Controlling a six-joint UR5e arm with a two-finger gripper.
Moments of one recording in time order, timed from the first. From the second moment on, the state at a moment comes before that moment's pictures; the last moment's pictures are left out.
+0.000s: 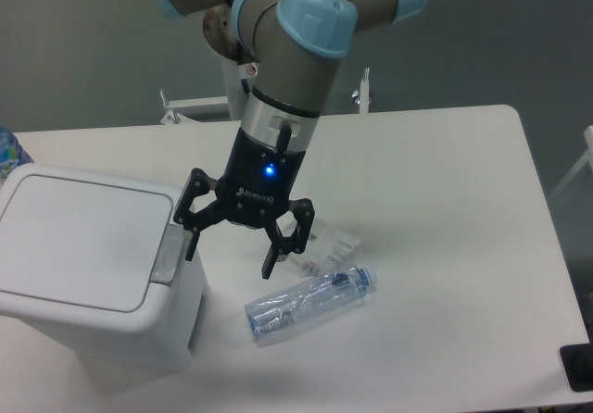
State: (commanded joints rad) arm 2.36 -1.81 -1.53 -0.87 1.01 0.24
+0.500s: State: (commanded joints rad) arm 2.34 -1.81 -1.56 -0.88 1.01 0.23
